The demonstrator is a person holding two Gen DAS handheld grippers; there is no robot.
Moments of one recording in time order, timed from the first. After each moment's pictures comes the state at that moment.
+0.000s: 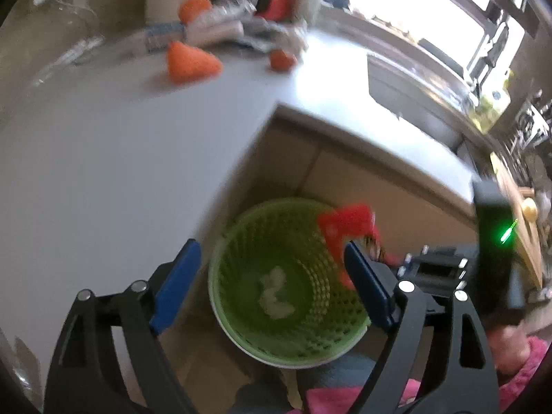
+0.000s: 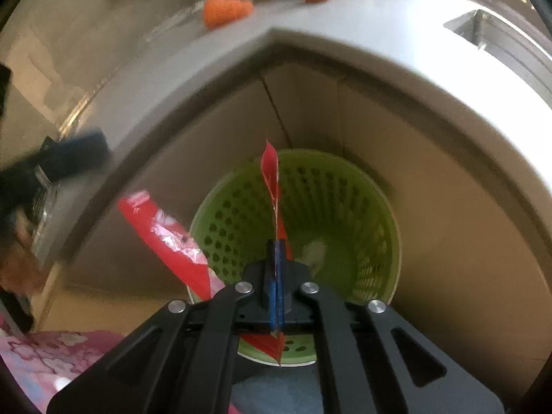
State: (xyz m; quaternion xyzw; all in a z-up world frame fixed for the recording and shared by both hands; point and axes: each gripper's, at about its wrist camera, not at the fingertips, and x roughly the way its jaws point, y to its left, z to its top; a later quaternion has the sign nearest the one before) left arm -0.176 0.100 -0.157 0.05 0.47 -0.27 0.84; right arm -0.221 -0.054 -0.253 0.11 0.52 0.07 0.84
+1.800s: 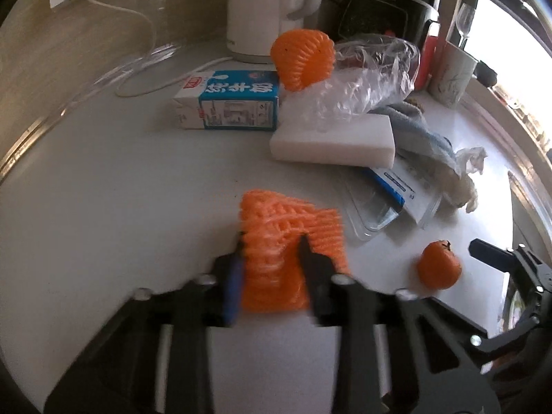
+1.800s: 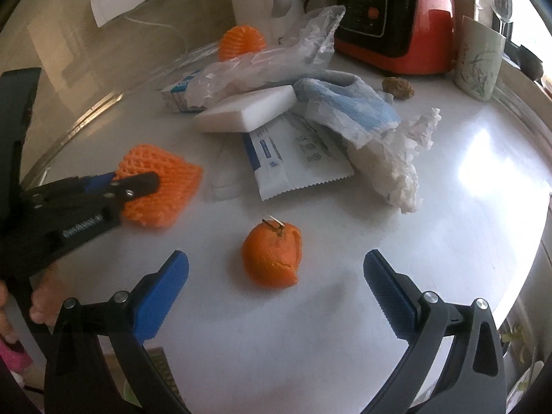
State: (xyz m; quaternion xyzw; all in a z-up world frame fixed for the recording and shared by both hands) left arm 0.069 0.044 -0.162 -0.01 0.47 -0.06 0.88; right arm 0.042 -0.119 -0.178 0.00 0.45 0.12 0.88
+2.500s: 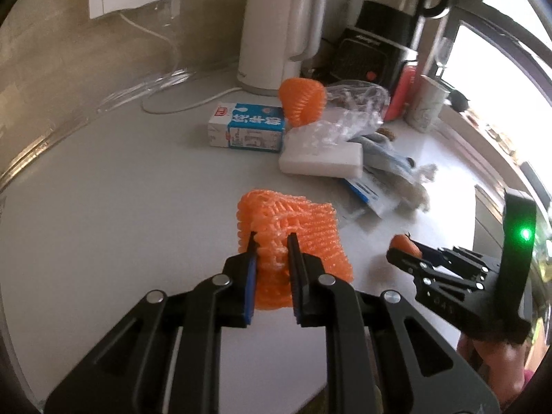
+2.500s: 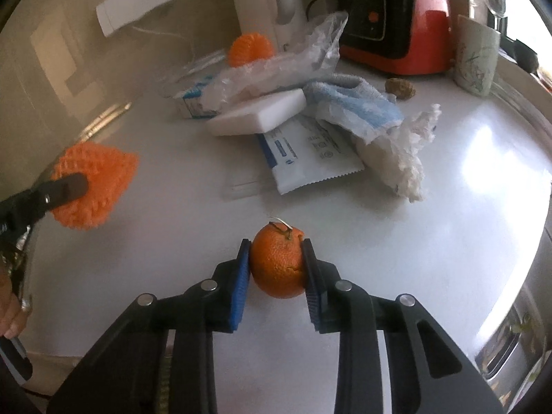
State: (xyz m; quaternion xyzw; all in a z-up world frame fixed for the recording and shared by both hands) left arm 0.000 0.074 -0.104 -0.04 0.42 -0.08 0.90; right arm 0.025 -0.114 -0.171 0.03 0.44 0.13 0.89
